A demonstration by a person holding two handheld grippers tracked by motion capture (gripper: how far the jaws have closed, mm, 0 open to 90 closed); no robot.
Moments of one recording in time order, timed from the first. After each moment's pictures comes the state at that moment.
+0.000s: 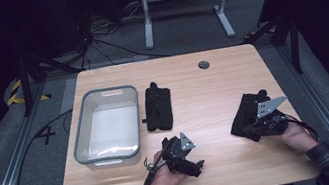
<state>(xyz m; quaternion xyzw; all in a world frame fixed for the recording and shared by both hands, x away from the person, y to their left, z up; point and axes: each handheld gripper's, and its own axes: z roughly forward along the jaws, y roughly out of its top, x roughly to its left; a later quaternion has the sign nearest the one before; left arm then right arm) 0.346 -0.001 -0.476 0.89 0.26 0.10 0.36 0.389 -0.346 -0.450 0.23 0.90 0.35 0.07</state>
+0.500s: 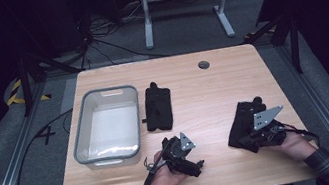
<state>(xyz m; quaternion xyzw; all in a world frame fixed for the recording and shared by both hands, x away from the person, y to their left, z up) 0.346 -0.001 -0.476 0.89 0.26 0.10 0.36 0.361 -0.323 -0.449 0.19 0.92 0.34 0.05</state>
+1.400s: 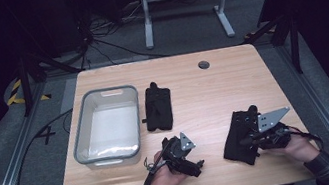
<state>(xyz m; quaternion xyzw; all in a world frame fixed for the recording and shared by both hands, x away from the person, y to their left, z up) 0.346 -0.001 -0.476 0.89 0.26 0.10 0.36 0.350 -0.329 -0.433 0.19 0.91 0.37 0.06</state>
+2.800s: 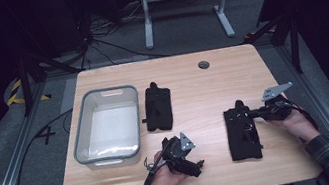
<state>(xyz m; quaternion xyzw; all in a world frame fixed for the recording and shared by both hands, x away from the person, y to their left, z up) 0.346 -0.001 -0.476 0.89 0.26 0.10 0.36 0.430 -0.377 -0.447 0.30 0.88 0.33 0.12</state>
